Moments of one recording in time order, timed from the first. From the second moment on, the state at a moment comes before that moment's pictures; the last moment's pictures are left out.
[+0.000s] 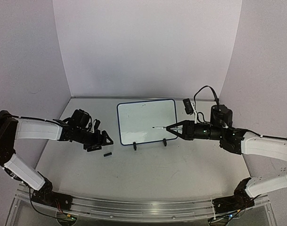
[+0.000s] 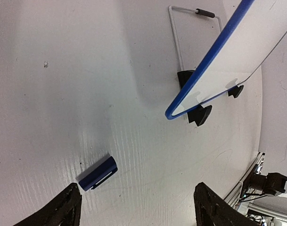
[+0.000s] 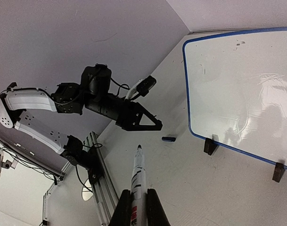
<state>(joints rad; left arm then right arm) -0.53 1.48 0.73 -0.15 0.37 -0.68 0.69 1.19 0.68 0.29 -0.54 0.60</state>
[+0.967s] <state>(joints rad) -0.33 1.66 1.26 -0.35 0.83 -0.26 0.69 1.27 0.79 0.42 -0.91 0.71</state>
